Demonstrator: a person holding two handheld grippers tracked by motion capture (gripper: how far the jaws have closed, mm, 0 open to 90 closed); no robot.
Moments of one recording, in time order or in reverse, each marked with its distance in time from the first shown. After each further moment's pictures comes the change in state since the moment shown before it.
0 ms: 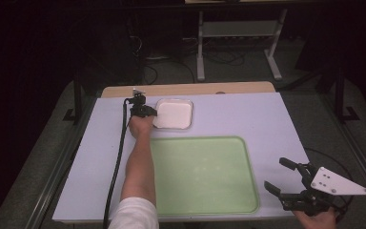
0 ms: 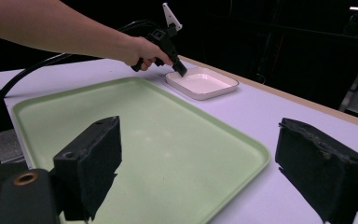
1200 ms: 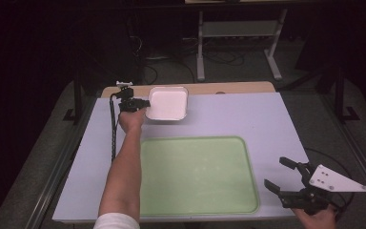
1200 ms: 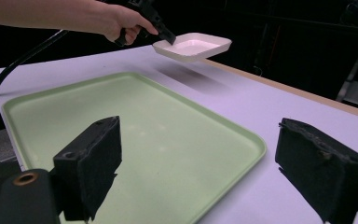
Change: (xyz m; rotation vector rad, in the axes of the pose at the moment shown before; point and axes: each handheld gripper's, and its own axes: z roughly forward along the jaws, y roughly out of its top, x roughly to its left) left arm -0.004 0.010 -0.062 -0.156 -0.063 -0.045; right arm -0.005 -0.003 0.003 0.023 -0.016 0.026
